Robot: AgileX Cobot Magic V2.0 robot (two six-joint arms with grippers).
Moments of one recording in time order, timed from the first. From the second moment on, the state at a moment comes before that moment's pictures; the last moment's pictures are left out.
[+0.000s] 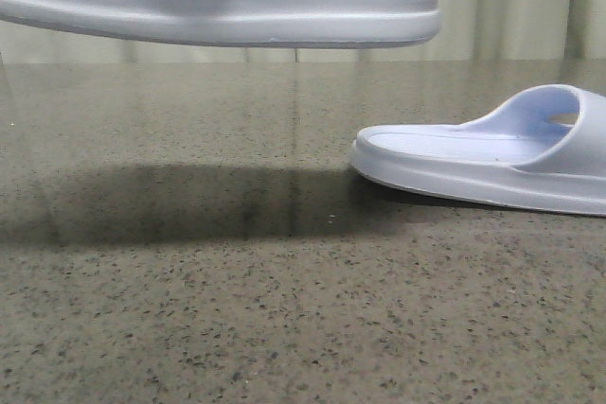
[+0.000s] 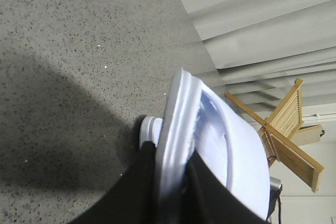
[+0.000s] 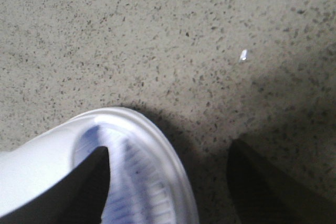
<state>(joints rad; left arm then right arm) -0.20 0.73 -0.50 -1.29 0.58 0.14 -0.08 1.04 -0.50 0.38 0.31 0.22</state>
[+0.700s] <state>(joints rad) -0.20 0.73 -0.50 -1.29 0.58 0.14 -0.08 1.04 -0.51 0.41 0.38 0.22</state>
